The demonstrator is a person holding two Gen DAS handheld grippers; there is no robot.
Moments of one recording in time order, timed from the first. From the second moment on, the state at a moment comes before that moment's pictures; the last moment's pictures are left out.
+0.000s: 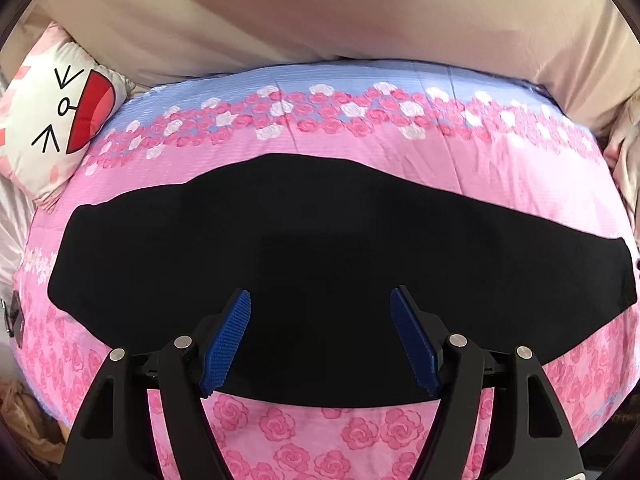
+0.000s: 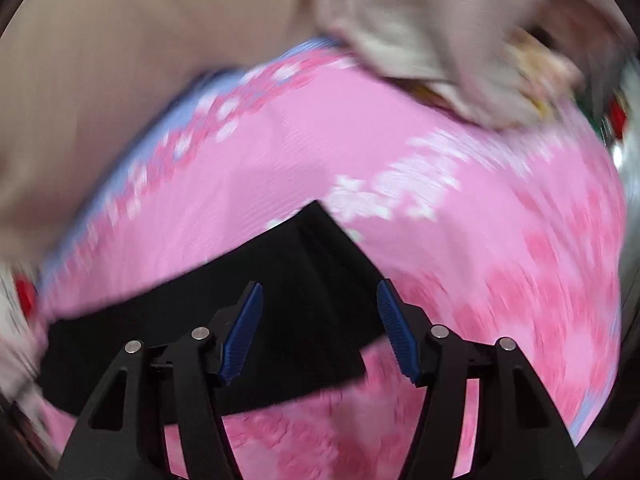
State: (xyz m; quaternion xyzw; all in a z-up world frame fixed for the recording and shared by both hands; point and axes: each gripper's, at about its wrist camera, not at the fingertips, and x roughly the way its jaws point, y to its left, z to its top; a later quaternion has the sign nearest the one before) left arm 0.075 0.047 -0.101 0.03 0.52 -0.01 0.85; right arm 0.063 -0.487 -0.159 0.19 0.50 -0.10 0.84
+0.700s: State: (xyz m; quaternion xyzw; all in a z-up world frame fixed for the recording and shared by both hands) left arm 0.049 0.113 -0.142 0.06 0.54 0.14 0.83; right arm 0.098 -0.474 -0.129 0.10 0.47 -0.08 0.87
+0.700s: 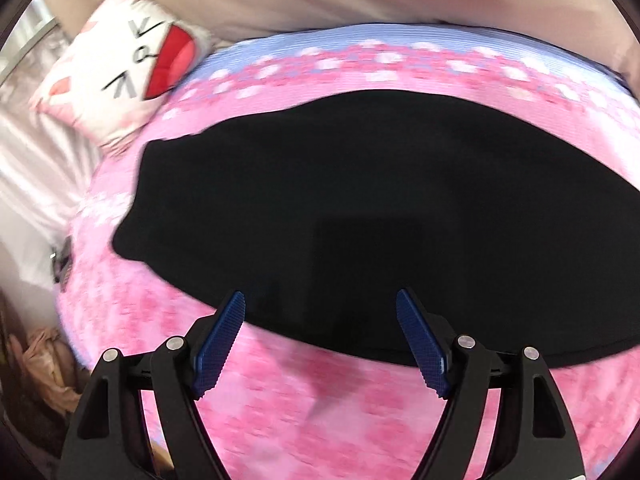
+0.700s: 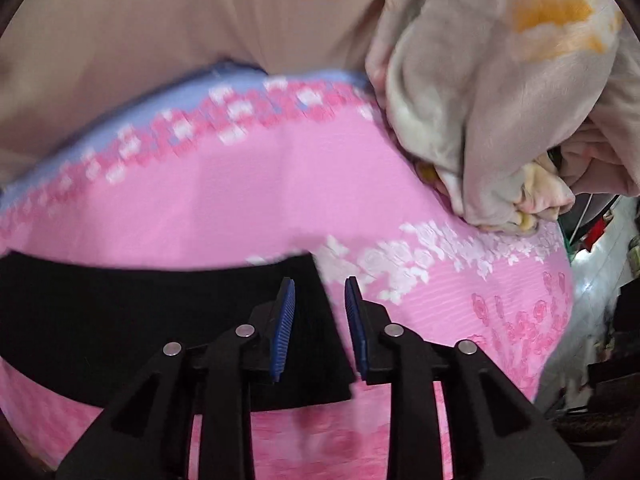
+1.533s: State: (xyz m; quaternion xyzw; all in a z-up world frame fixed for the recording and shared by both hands) left arm 0.038 0.290 -0.180 -0.01 0.53 0.14 0.84; right arm 0.316 0.114 -0.180 -0.19 0.55 0.31 0.75
